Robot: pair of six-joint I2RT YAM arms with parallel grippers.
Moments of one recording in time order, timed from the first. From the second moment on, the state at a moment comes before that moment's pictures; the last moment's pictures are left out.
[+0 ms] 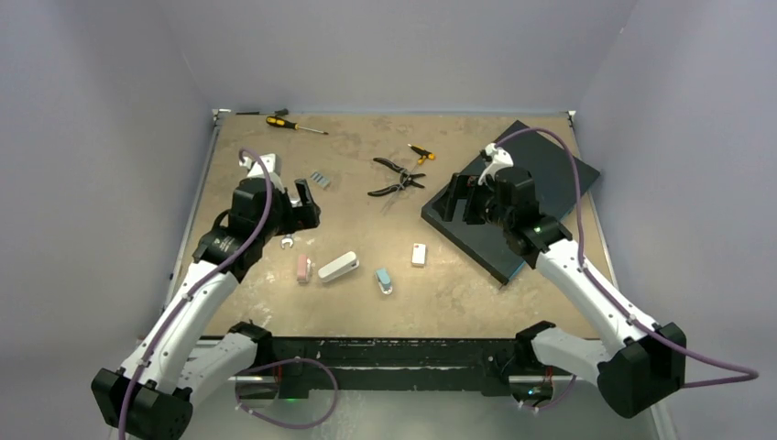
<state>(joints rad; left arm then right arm) -0.34 0.91 0.90 -0.56 -0.13 -0.44 0.41 1.09 0.88 -0.30 -0.14 0.45</state>
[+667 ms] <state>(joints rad) -0.34 0.80 0.87 -0.59 -0.23 -0.44 0.46 1.10 0.85 -0.32 -0.03 0.47</state>
